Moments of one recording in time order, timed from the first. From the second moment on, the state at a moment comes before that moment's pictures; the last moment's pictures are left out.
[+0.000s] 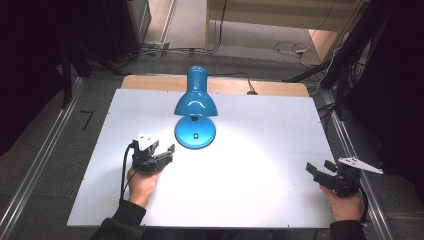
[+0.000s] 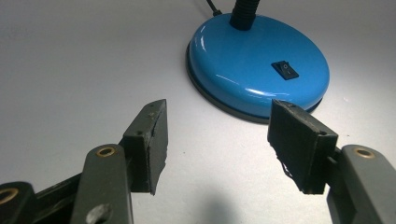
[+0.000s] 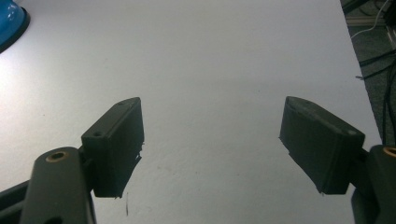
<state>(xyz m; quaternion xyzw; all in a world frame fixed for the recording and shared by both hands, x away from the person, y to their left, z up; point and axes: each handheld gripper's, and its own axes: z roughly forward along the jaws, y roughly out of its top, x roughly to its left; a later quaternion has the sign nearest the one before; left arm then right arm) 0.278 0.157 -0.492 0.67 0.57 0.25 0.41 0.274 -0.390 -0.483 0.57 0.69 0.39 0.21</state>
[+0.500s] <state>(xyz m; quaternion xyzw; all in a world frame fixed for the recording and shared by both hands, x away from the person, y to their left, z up) 0.270 0.165 -0.491 0.66 0.58 0.25 0.40 0.273 -0.391 -0.483 0.58 0.69 0.39 0.21</state>
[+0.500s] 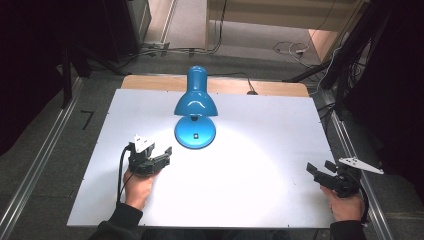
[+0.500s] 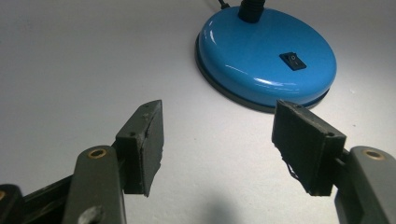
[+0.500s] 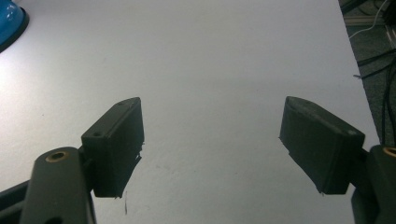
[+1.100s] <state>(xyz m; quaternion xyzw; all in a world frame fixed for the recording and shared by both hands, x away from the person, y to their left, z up) 0.247 0.190 -0.493 0.65 0.60 0.25 0.39 0.273 -0.391 -0.483 0.57 0.69 0.39 0.21</state>
